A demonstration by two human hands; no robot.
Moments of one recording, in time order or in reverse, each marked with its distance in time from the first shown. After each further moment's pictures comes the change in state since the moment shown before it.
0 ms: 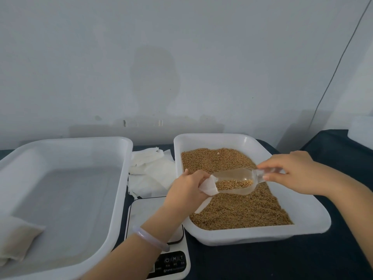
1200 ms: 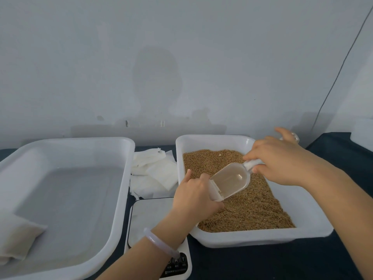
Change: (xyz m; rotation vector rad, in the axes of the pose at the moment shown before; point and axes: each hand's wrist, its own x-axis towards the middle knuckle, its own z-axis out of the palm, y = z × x) left_hand -0.001 0.012 0.012 0.309 0.029 -0.009; right_hand 0.021 -0.047 -0.018 -0.457 0.113 -0.070
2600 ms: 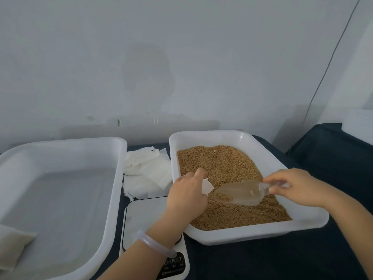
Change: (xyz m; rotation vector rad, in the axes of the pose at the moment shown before) left_hand 0.002 -0.008 0.004 -0.045 -0.045 0.007; right_hand -0.041 0.038 0.084 0.605 -0.230 0.235
